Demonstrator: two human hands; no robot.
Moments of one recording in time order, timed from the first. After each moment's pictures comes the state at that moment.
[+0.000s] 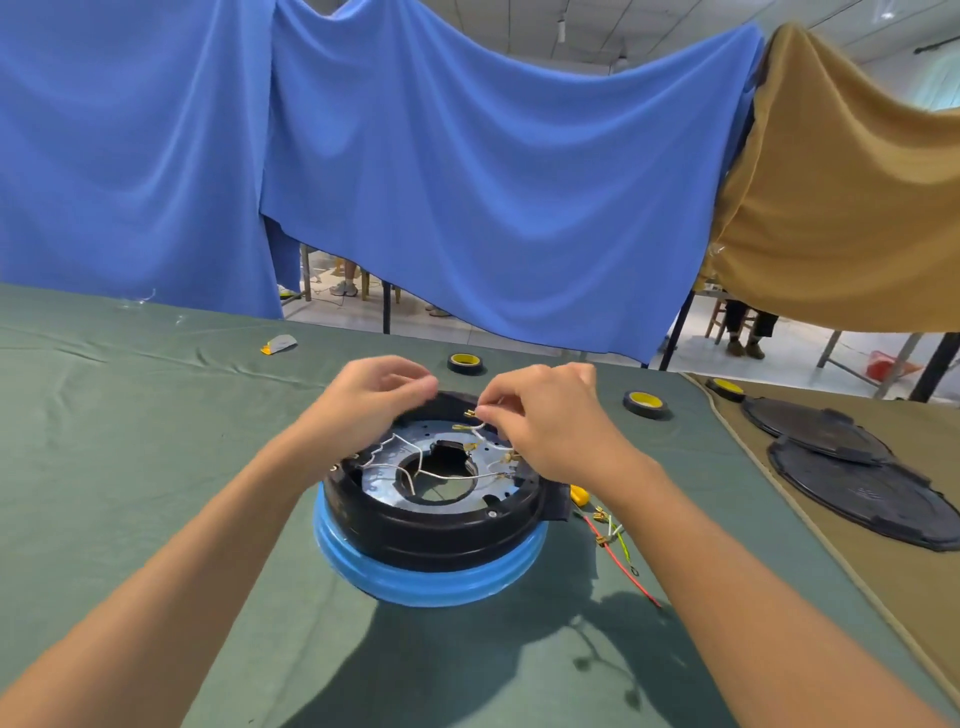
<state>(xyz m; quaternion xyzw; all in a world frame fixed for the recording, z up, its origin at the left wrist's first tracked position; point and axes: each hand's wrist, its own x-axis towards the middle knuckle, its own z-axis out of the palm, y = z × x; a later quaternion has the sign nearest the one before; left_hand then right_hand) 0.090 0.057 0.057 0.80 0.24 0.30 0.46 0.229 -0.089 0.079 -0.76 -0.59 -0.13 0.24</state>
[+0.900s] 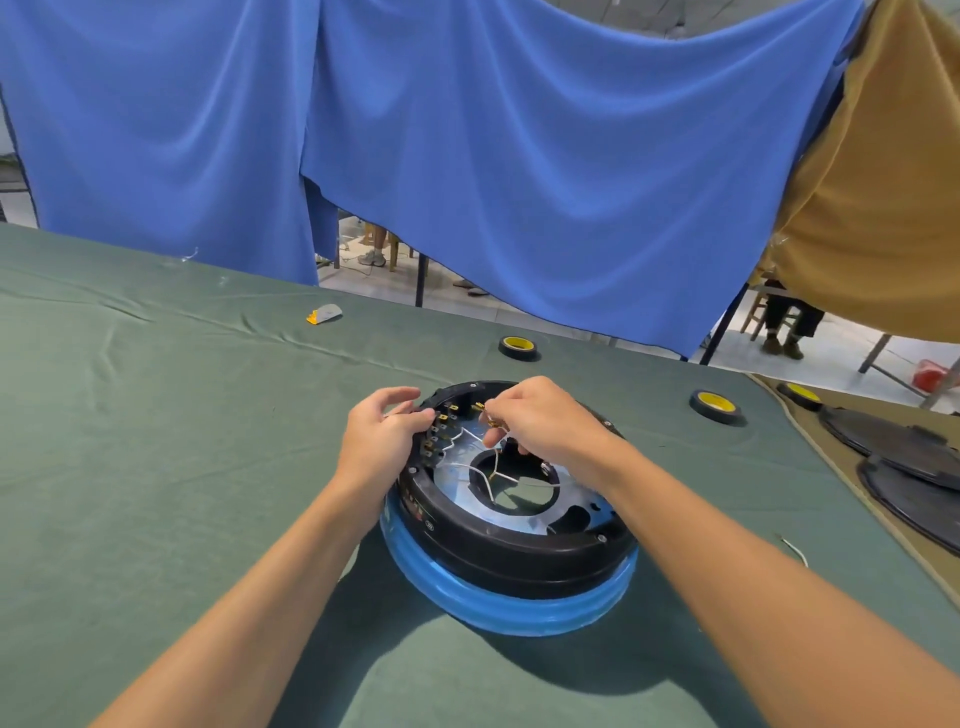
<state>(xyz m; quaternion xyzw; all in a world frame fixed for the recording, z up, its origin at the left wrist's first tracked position) 0.083 0.095 -0.014 0.56 0.36 0.41 0.63 0.204 -0.004 0.053 -0.83 -0.47 0.17 0.26</state>
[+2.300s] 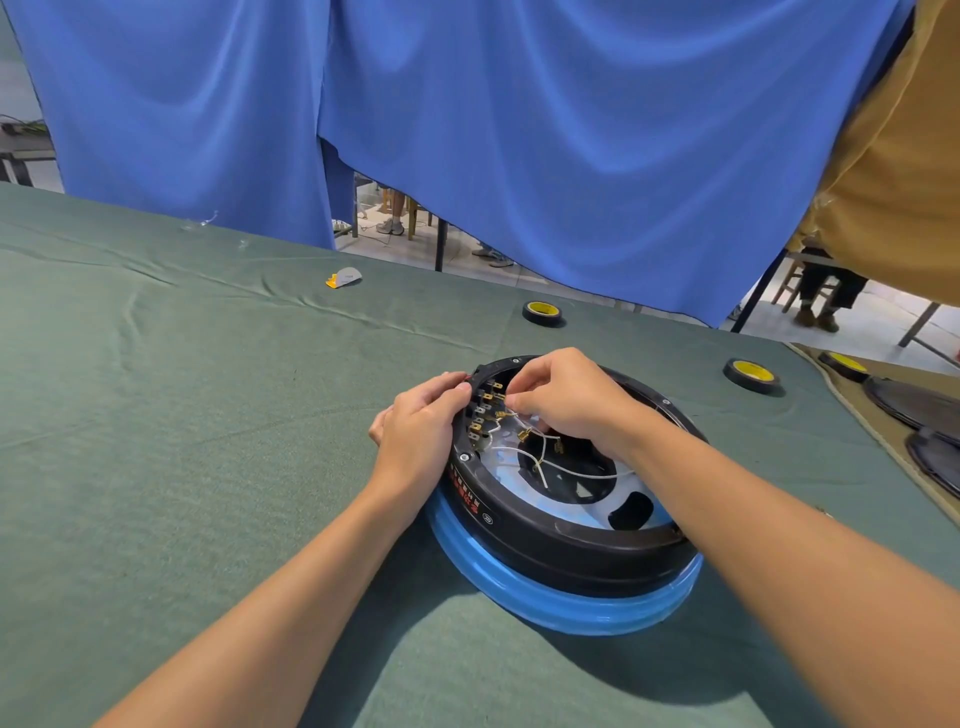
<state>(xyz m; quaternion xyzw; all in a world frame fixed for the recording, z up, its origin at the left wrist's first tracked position) 0.089 0.081 -0.040 0.60 0.33 0.42 0.60 0.211 0.000 0.039 -0.81 -0.48 0.18 0.27</state>
